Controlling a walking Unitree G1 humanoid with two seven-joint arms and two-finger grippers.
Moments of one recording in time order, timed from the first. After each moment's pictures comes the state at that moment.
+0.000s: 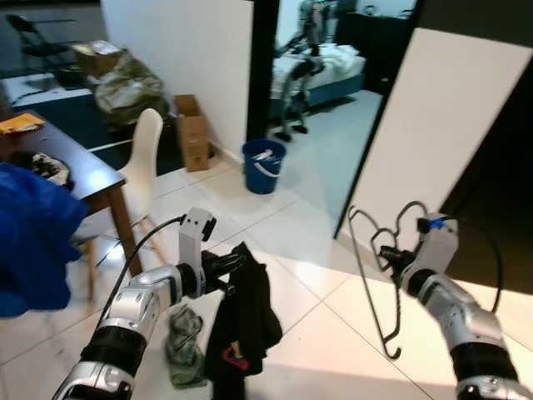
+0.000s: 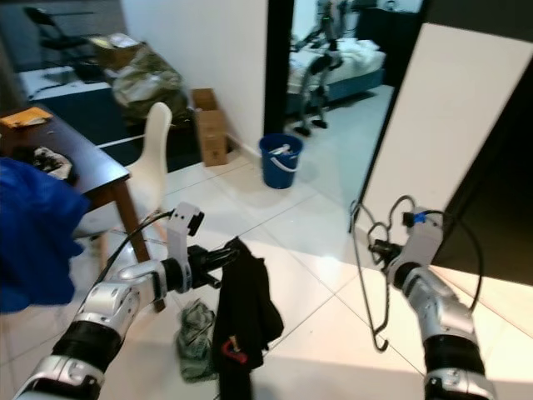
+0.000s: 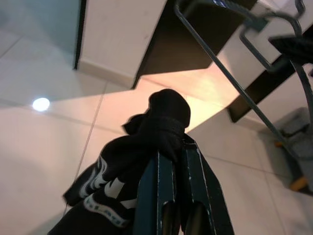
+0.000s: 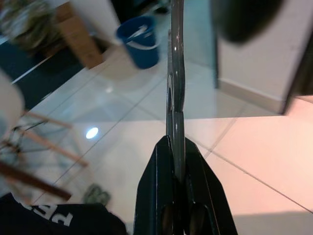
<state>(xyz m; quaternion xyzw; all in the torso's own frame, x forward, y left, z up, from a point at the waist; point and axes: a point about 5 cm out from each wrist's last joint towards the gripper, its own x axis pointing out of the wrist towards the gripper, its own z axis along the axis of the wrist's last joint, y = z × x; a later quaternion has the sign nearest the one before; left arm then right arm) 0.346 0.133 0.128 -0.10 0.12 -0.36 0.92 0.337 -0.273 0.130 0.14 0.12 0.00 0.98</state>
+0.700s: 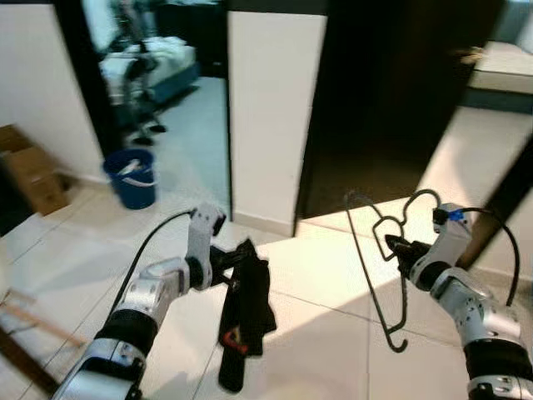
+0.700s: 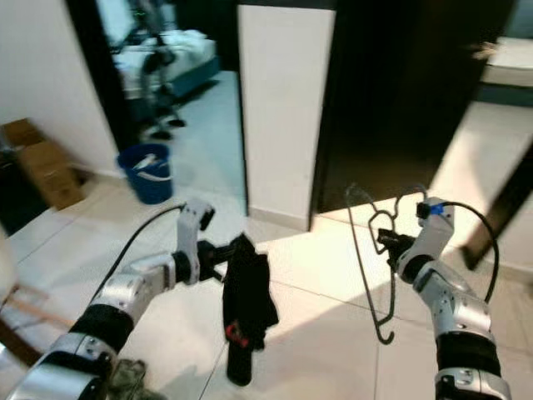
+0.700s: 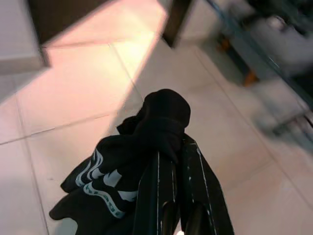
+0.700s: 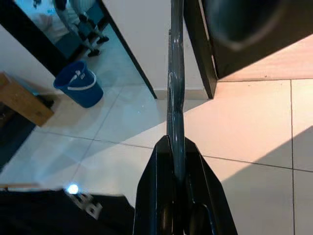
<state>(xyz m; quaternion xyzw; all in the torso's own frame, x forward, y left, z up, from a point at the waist) 0.348 0.131 0.108 -0.03 0.17 -0.39 0.90 0.334 -0.265 0.136 0.17 0.11 0.07 0.98</state>
